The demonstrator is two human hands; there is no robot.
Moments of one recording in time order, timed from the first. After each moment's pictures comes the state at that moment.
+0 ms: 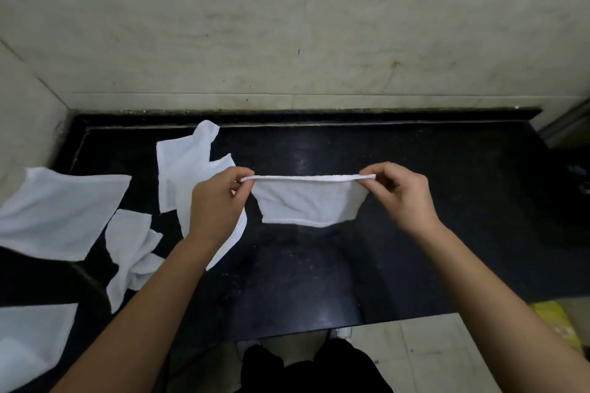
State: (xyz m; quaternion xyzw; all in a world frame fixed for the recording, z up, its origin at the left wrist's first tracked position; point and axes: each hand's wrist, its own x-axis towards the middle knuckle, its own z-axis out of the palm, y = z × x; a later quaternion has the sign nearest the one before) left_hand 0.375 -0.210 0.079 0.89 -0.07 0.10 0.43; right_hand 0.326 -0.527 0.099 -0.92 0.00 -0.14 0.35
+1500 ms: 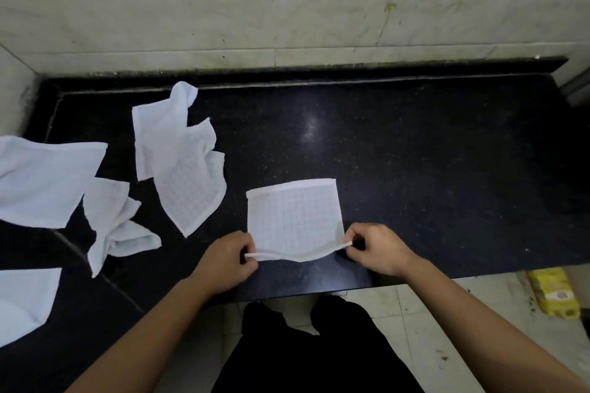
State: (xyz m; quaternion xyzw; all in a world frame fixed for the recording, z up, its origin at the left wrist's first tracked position) left_hand 0.269 -0.226 -0.035 0.90 -0.17 -0.26 0.30; right_hand 0.228 -0.572 -0.020 -0.92 0.01 0.27 0.27
